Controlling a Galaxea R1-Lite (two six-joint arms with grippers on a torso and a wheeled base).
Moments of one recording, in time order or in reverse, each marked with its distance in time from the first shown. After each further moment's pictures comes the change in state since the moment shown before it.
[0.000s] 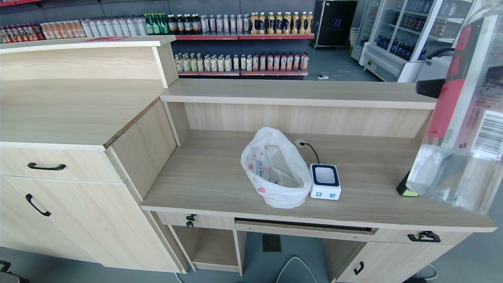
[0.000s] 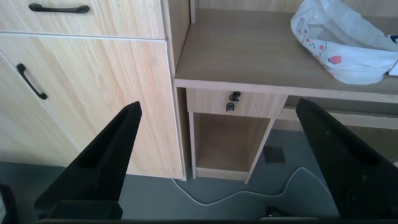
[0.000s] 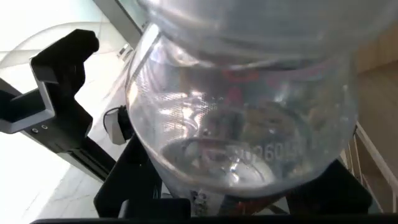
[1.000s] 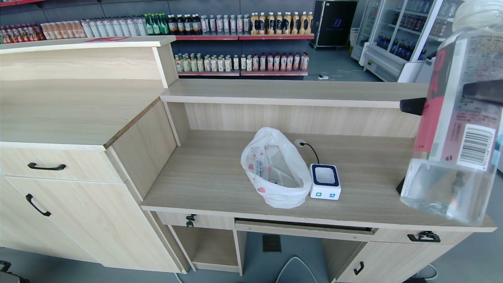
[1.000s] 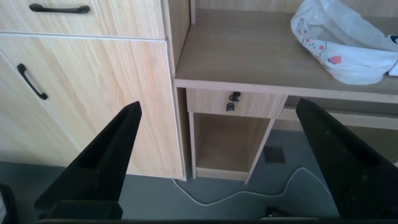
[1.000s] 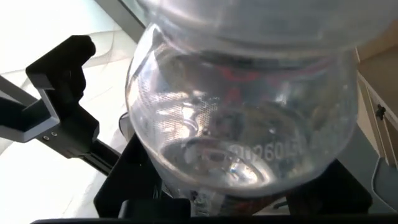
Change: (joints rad) left arm 0.000 0.000 0.000 0.000 0.000 0.000; right arm 0.029 0.026 0.057 -0.038 -0.003 0.083
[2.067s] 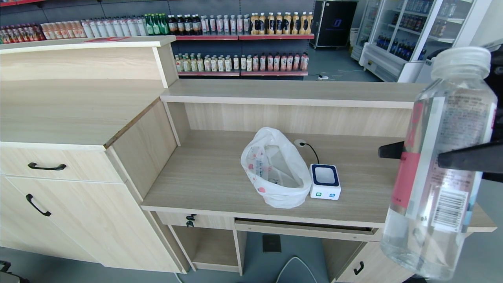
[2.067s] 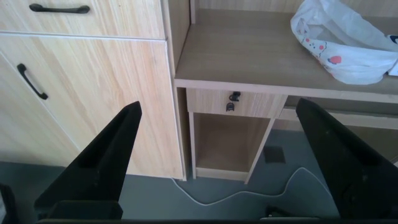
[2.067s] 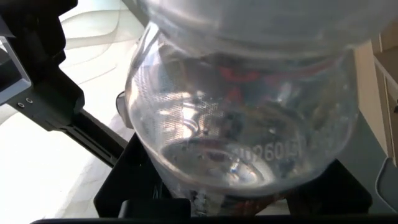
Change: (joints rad) left arm 0.000 0.000 0.000 0.000 0.000 0.000; right arm 0.090 -0.010 0.157 0.020 -0.011 -0.208
